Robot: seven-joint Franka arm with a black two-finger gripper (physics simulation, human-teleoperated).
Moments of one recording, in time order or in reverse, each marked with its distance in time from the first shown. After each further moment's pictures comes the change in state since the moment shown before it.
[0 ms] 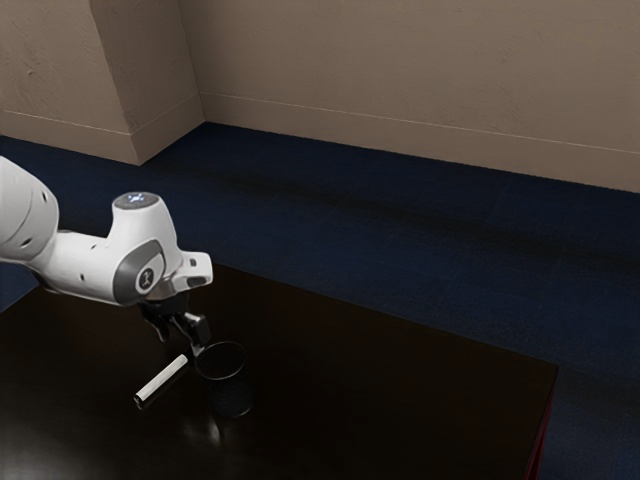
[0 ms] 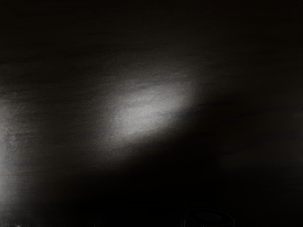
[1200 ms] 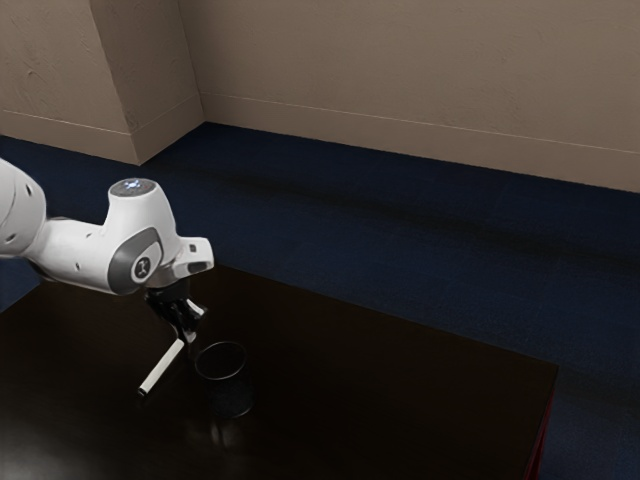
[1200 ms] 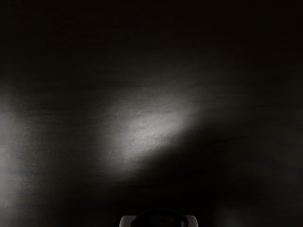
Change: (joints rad) arm -0.001 -0.055 -0.010 -0.001 0.027 -0.013 -0.071
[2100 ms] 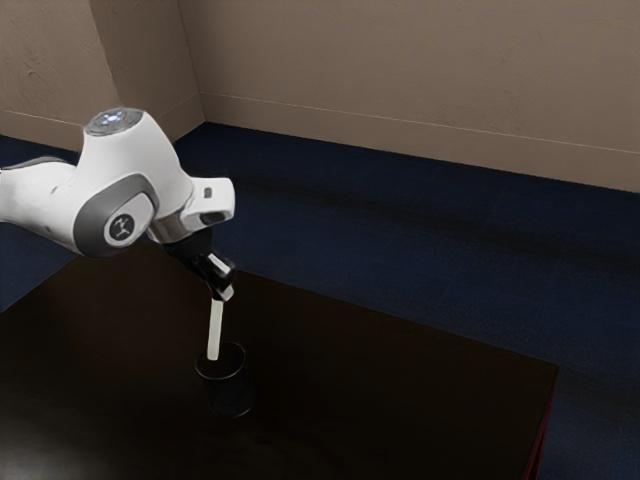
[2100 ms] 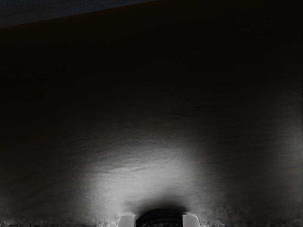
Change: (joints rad) arm 0.002 -0.452 -0.261 -0.086 -0.016 -0.169 -0.055
